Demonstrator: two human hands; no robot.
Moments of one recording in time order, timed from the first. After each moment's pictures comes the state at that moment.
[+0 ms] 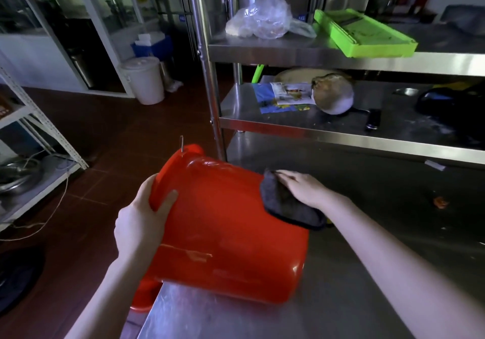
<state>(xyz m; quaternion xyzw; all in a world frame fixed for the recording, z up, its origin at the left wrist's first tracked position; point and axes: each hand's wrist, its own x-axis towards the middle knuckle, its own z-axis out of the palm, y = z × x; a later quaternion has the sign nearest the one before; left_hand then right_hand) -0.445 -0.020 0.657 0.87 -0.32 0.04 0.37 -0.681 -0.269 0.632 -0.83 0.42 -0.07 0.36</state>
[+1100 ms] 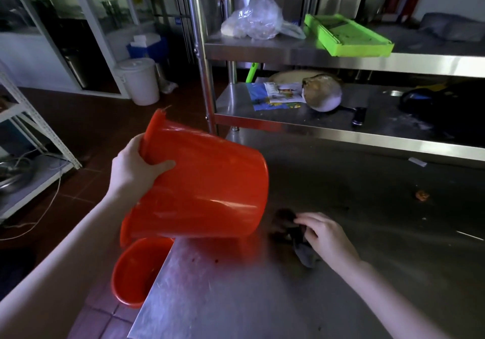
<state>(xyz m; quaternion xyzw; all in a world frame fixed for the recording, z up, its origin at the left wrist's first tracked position) -0.402 -0.050 0.701 0.81 -0.41 0.01 0.43 -0.785 -0.166 0.582 -0.87 0.39 -0.22 0.19</state>
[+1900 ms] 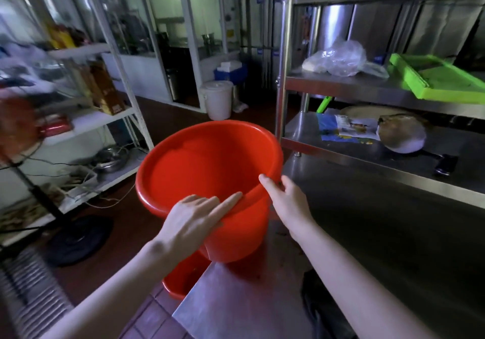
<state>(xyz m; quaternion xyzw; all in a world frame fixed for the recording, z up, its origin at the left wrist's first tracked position) -0.461 0.060 0.705 0.67 -0.69 0.27 0.11 -0.603 -0.113 0.714 -0.73 0.37 -0.24 0.52</state>
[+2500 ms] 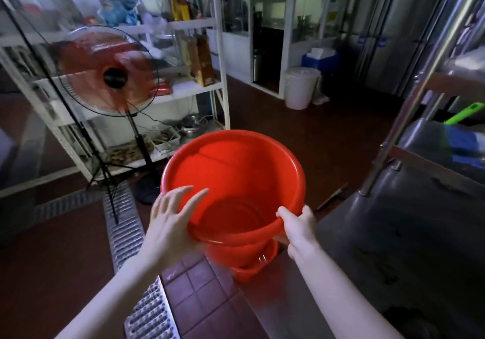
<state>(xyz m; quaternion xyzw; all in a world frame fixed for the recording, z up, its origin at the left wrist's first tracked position) -0.398 0.258 0.655 0.92 -0.33 0.16 0.15 -0.479 0.014 0.636 -0.57 0.41 -0.16 0.70</state>
